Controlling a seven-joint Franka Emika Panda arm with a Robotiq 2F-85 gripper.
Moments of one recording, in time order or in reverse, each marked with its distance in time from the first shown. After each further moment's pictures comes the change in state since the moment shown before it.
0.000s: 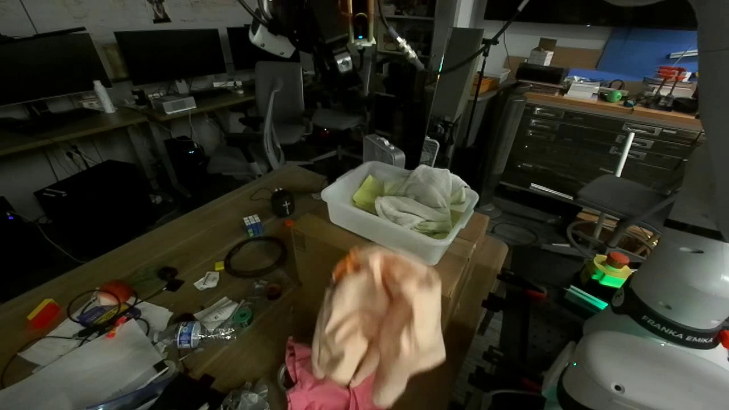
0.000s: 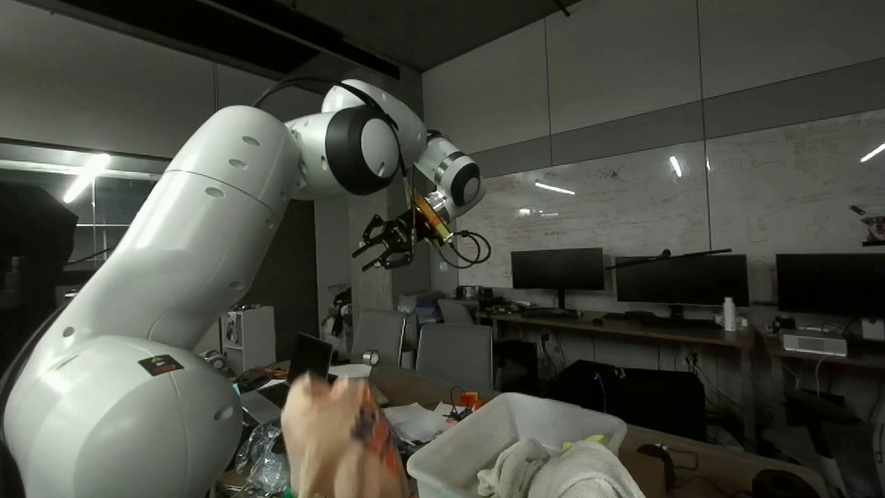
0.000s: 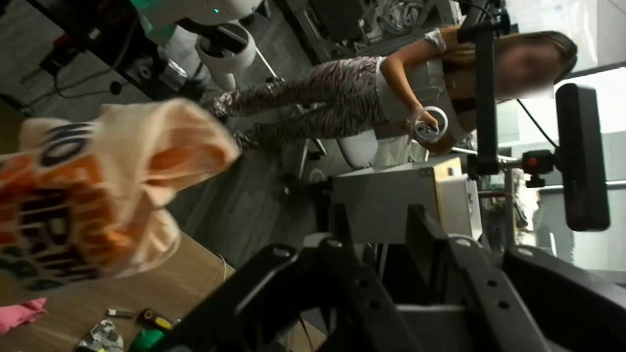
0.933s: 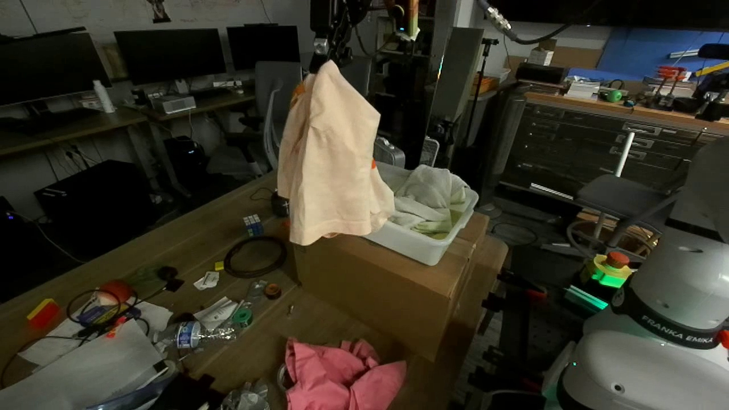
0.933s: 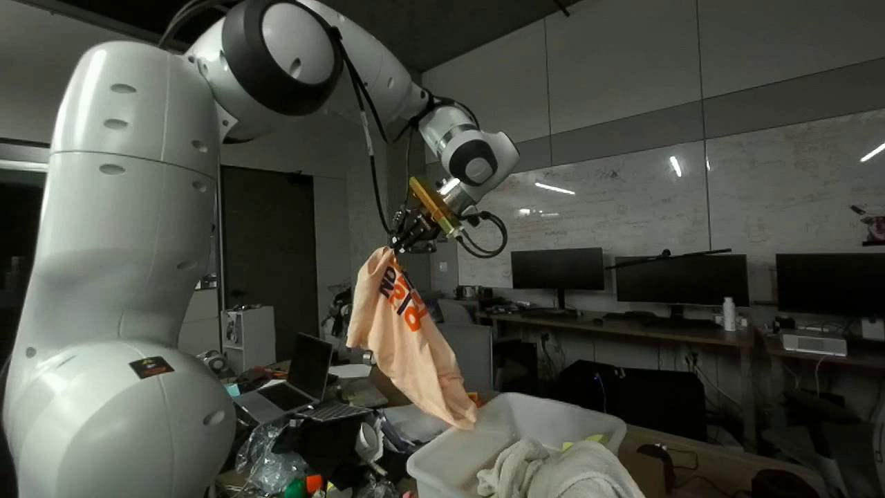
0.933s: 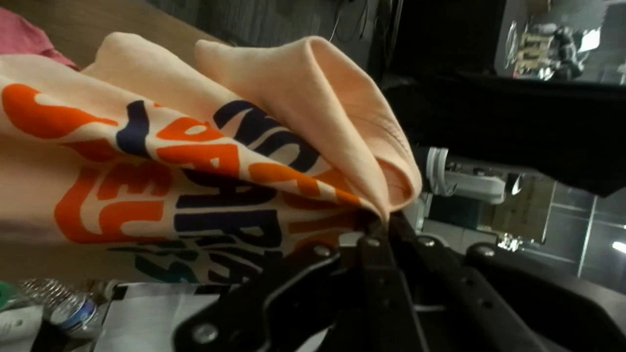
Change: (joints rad) arm -0.054 -0.366 -0.118 -0.479 0.190 0.554 0.010
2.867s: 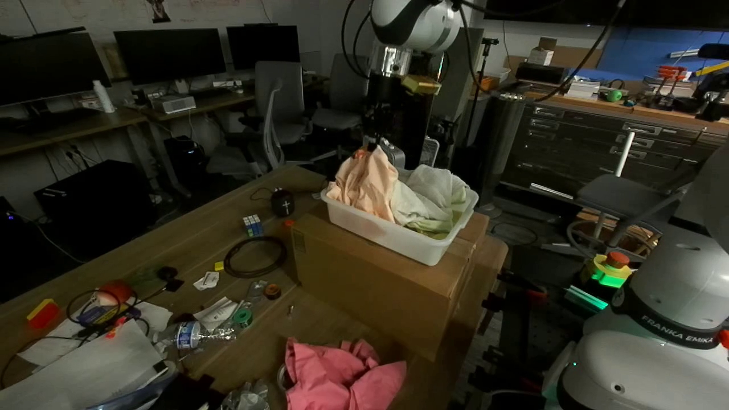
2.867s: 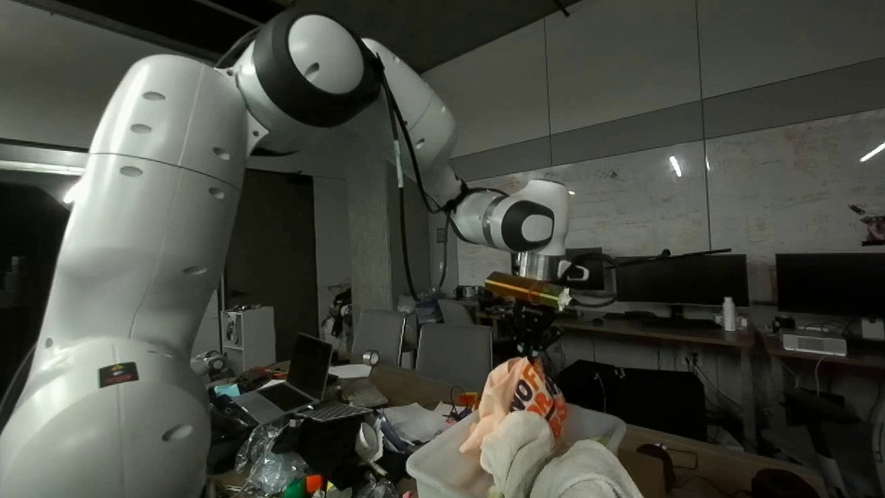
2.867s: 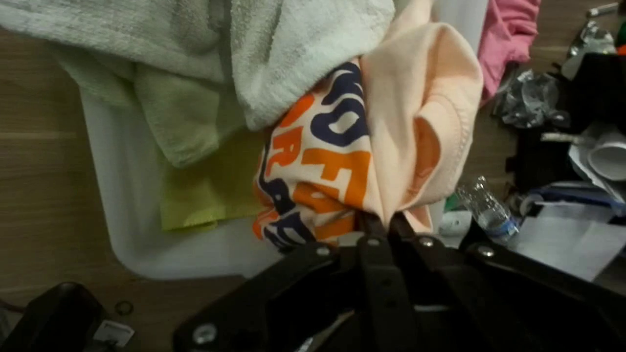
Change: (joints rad) arm -0.178 0.086 -0.008 -0.247 -0.622 0.700 0.025
